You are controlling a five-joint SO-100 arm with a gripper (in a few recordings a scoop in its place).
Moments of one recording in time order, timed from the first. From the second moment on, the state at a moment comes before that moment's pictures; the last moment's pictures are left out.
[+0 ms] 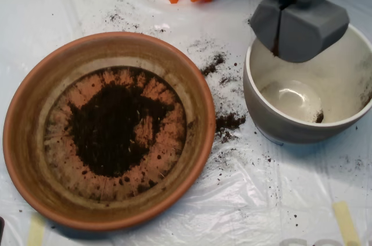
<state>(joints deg) -23.2 93.4 63.1 87.6 -13.7</state>
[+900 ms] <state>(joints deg) -24.4 94.6 70.9 85.2 -14.3</state>
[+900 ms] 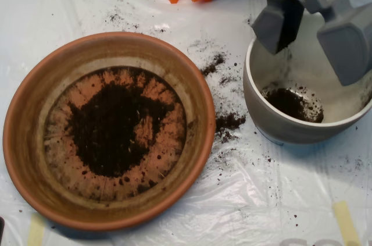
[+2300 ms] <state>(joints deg) 11.4 108.0 90.6 74.3 -7.4</state>
